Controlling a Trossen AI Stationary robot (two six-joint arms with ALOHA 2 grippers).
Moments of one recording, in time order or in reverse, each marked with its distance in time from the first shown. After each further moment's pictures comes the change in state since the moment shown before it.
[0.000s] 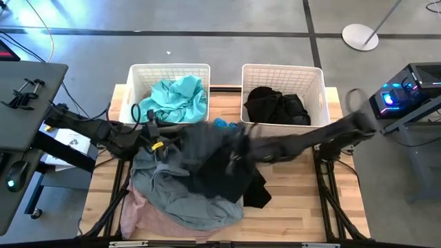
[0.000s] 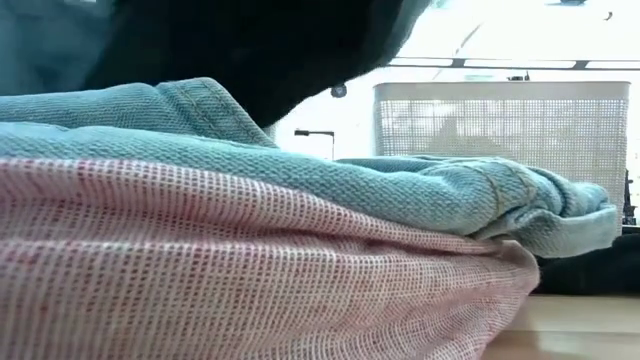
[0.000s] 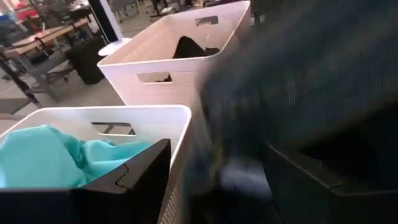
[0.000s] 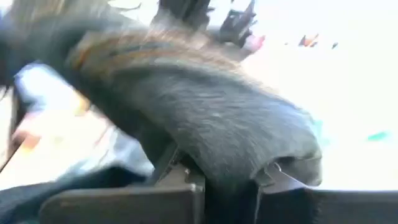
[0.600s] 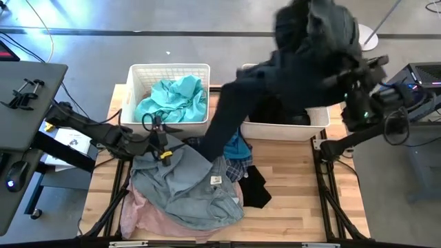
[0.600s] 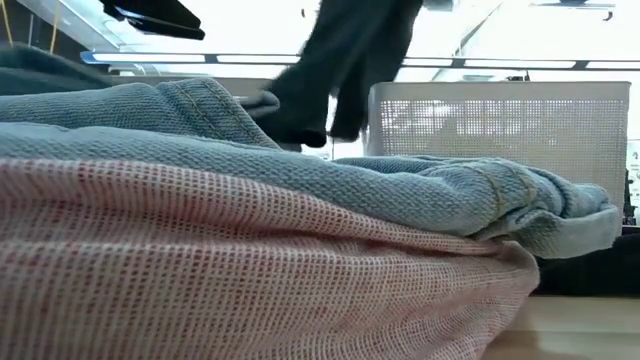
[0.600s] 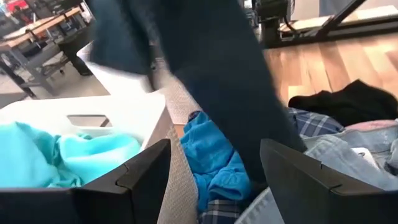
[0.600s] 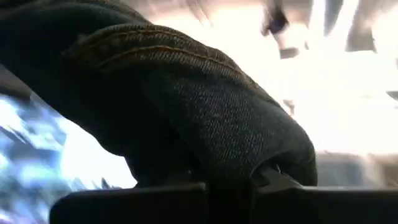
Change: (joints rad) left arm -0.038 0.131 0.000 0.041 -0.021 -0.031; right arm -0.043 -0.570 0.008 0.864 0.424 -1.248
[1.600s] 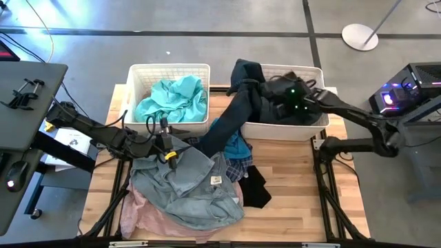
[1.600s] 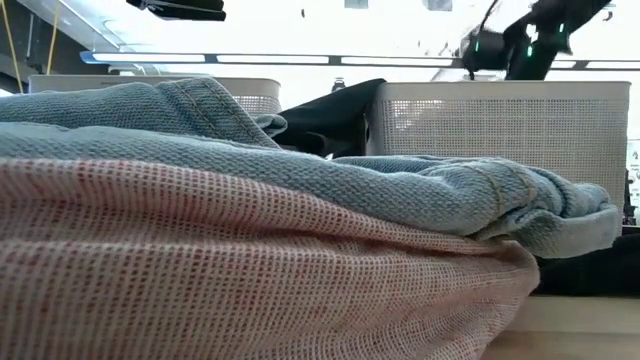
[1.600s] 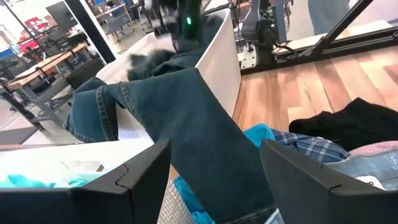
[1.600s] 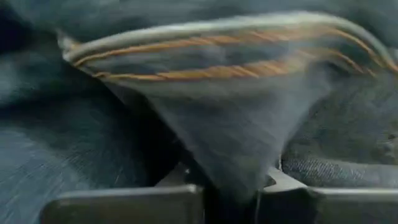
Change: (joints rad) left arm 0.000 0.093 0.000 0.226 0.001 0.164; right arm -0.980 0.113 -0.441 -1.758 -0.809 1.604
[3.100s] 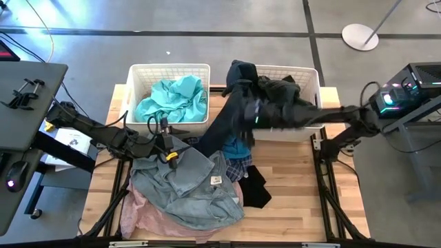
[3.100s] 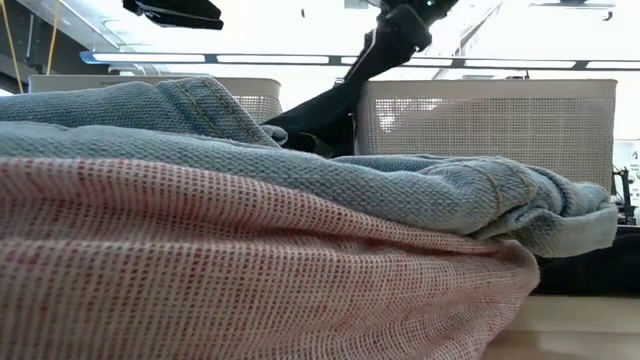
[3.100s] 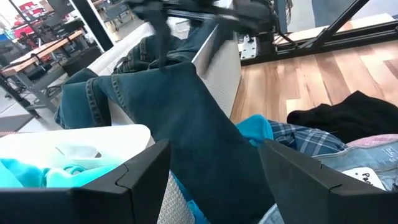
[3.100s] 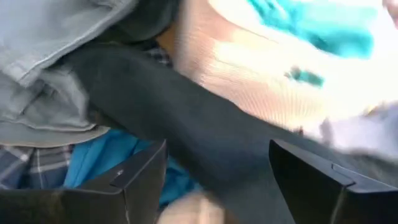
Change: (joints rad) left arm 0.005 0.002 0.000 -0.050 0.000 -0.061; right arm 0.664 0.372 0.451 0.282 0.050 -0.722
